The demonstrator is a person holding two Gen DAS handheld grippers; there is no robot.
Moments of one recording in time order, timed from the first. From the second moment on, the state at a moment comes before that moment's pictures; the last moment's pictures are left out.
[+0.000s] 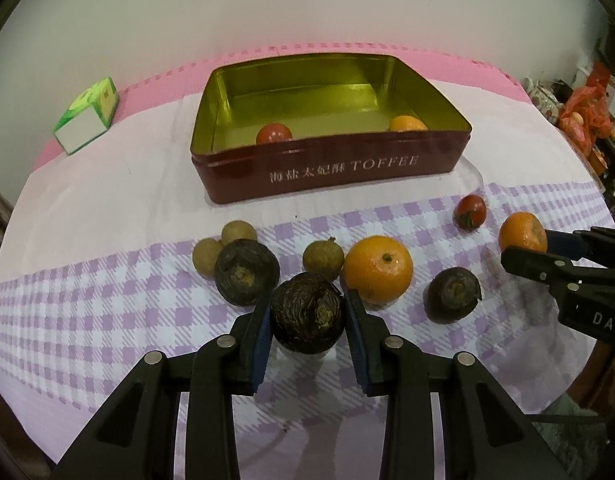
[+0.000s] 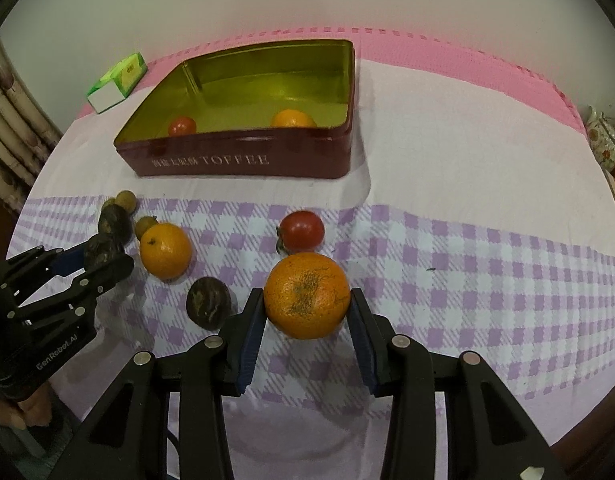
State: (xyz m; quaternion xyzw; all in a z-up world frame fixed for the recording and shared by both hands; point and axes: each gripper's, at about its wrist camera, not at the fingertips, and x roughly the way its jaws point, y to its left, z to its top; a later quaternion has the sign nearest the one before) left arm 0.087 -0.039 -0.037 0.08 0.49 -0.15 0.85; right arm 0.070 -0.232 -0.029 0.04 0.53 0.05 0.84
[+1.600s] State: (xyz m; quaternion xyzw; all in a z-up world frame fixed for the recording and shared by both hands) left arm 0.213 -0.043 -0.016 0.06 0.47 -0.14 0.87; right arm 0.196 -0.204 -0.018 0.01 0.52 0.10 0.85
